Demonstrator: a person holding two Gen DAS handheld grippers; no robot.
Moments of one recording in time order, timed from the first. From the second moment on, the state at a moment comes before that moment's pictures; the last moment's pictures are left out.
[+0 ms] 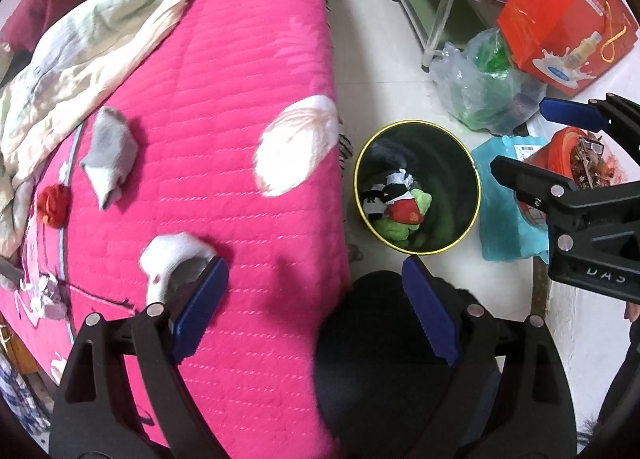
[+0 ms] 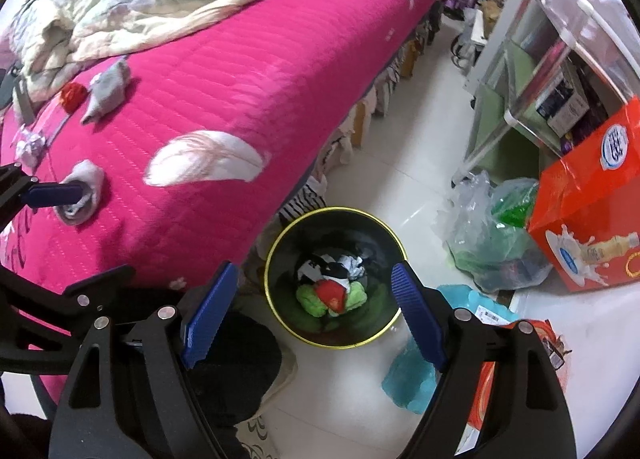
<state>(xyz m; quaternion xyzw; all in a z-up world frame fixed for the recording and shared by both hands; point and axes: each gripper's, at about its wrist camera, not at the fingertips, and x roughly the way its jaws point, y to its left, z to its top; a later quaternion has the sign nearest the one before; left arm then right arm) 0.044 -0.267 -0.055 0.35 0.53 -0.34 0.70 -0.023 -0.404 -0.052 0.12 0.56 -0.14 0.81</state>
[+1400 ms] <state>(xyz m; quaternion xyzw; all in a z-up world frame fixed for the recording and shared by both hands) 0.106 -0.176 -0.044 0.10 0.60 -0.11 0.78 0.137 -0.343 0.002 -0.13 0.52 0.11 0.84</state>
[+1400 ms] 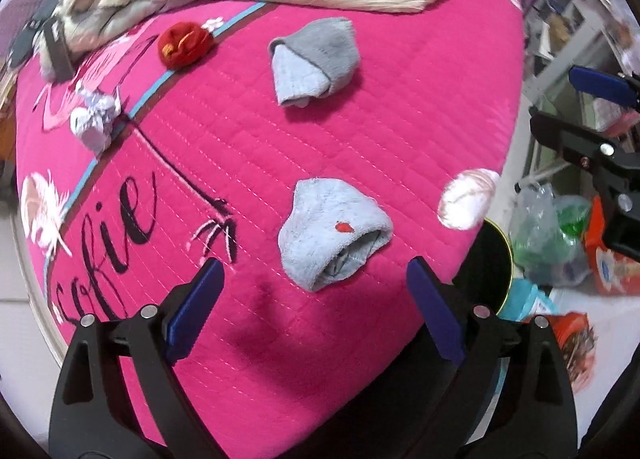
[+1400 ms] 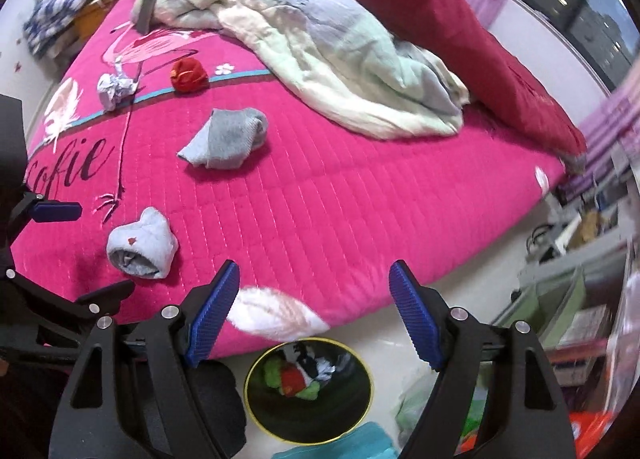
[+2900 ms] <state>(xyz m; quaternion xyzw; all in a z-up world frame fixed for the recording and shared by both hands) 0.154 -0.149 -0.080 0.00 0.63 -0.06 0.78 0.262 -0.236 -0.084 -0.28 0.50 0.34 0.75</state>
